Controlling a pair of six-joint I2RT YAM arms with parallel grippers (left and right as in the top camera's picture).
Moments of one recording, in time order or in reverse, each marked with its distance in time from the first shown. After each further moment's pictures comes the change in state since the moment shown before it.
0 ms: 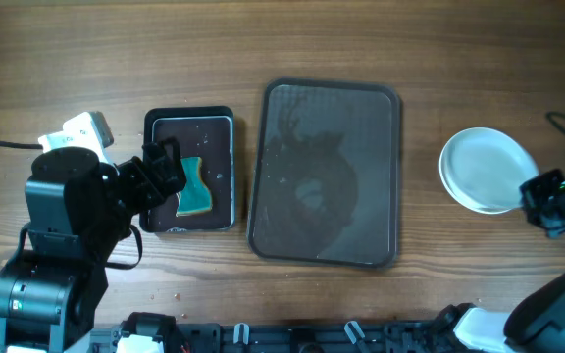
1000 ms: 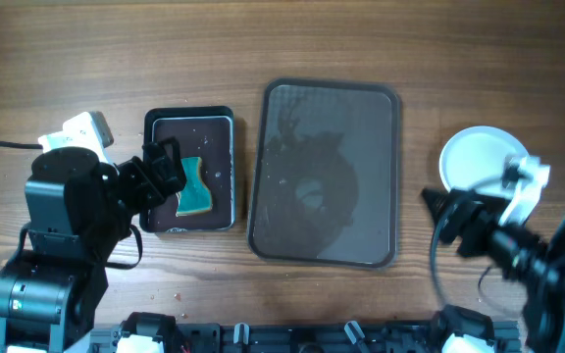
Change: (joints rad) left arm 0.000 0.000 0.000 0.000 0.000 0.000; right arm 0.433 -0.902 0.071 -0.307 -0.591 -0.298
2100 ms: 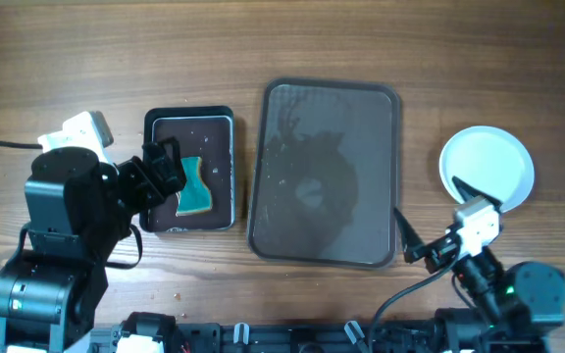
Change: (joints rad) left arm 0.000 0.001 0.000 -0.001 0.000 0.000; right arm 0.273 -0.488 -0.587 0.650 0.330 -0.330
